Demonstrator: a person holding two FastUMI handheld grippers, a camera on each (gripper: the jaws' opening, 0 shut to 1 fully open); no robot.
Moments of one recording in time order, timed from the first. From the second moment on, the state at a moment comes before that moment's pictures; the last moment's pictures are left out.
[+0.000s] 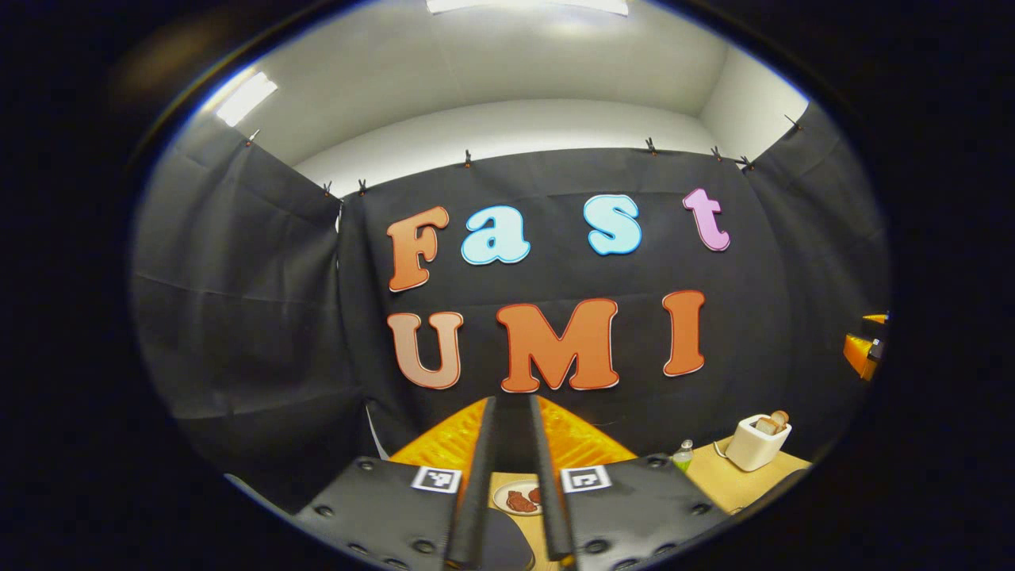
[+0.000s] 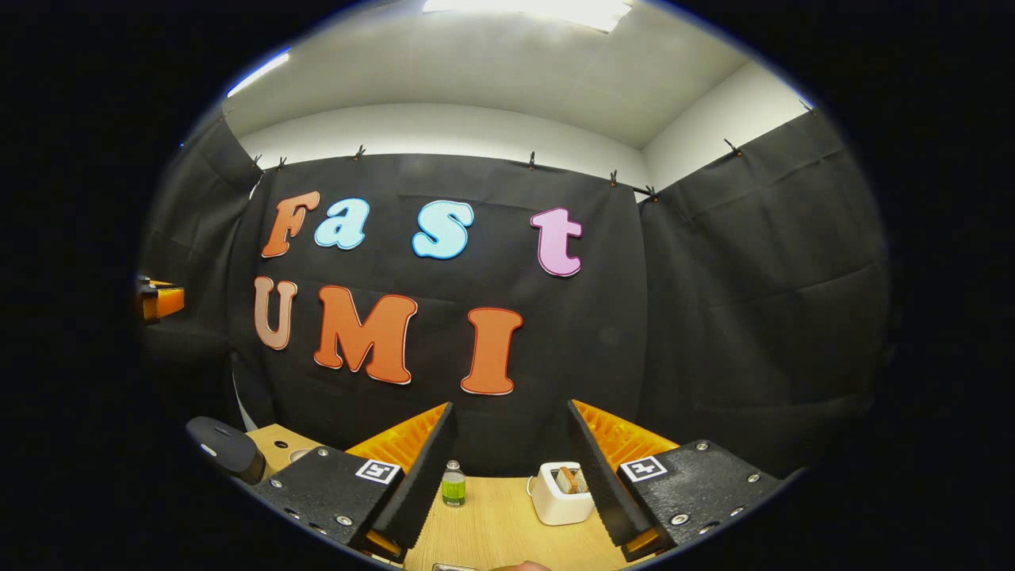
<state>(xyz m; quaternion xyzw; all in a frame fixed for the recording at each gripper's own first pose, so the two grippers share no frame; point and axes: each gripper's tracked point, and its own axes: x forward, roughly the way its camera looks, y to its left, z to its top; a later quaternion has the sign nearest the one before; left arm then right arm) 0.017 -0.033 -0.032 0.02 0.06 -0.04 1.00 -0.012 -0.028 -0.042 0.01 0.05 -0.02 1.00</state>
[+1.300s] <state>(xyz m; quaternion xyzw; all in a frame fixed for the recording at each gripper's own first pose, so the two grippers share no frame) -0.045 0.039 -0.310 -0.15 0.63 0.05 0.76 -0.049 -0.054 -0.115 0.01 0.15 -0.07 0.99</state>
